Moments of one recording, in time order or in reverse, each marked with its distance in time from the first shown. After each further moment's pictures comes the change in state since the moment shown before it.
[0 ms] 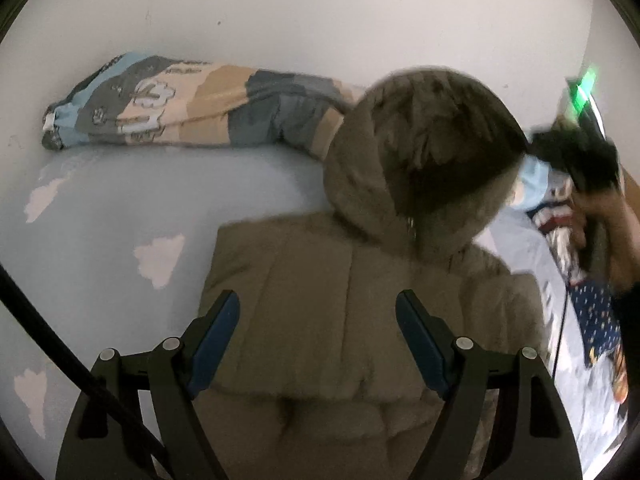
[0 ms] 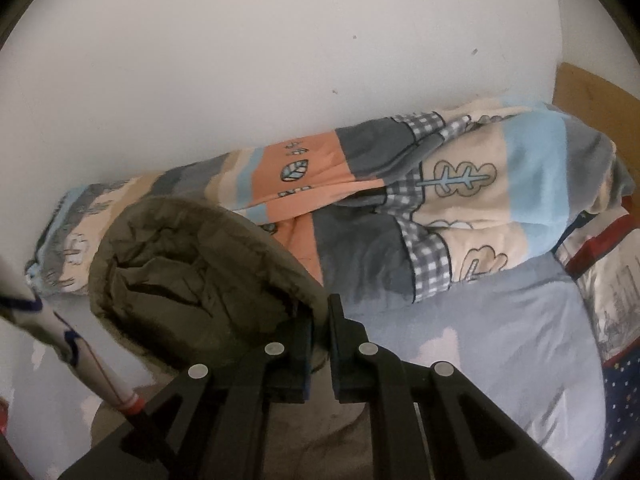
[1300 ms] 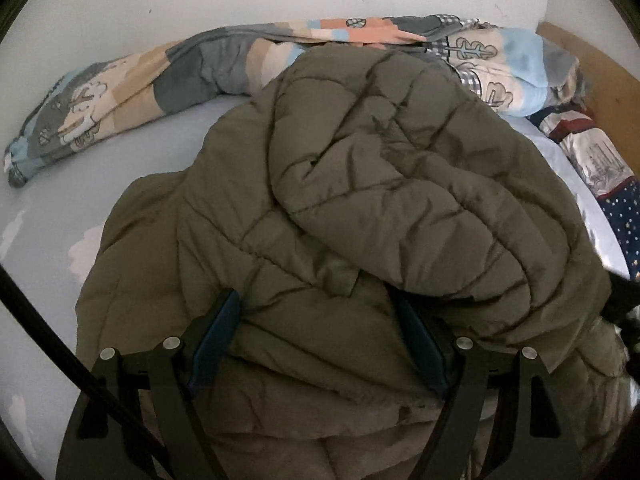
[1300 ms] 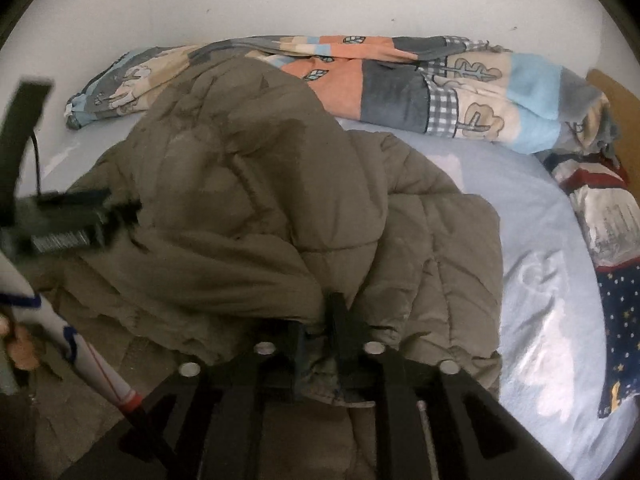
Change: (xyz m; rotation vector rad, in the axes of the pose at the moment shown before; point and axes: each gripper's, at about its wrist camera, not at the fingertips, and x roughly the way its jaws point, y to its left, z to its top) left arm 0.101 -0.067 -0.056 0.235 0.148 0.054; right arm -0.083 -0.013 -0.254 -0.274 0.172 0.026
